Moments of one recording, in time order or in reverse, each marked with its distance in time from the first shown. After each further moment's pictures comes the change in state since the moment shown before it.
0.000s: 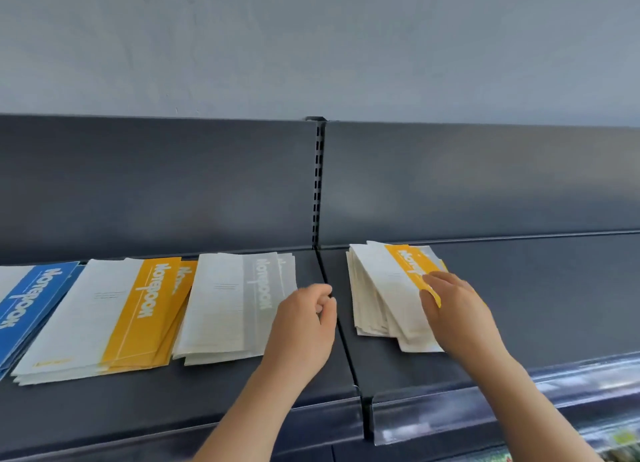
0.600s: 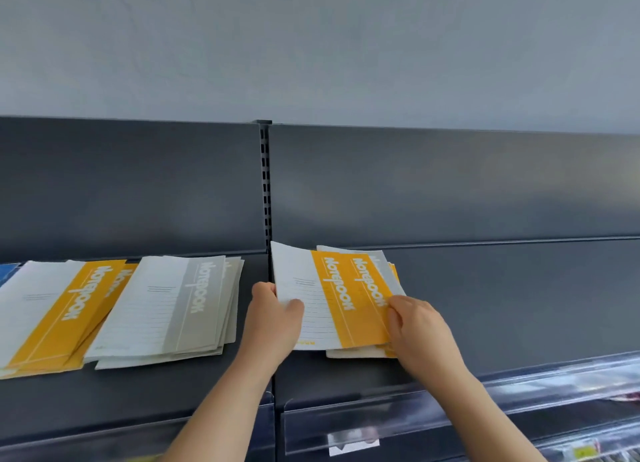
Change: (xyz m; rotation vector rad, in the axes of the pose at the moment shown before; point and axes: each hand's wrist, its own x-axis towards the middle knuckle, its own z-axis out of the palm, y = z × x) left_hand 0.024 0.034 0.068 -0.194 0.090 -0.367; right_hand -0.001 0.060 -0.007 0.036 -0.063 -0.078
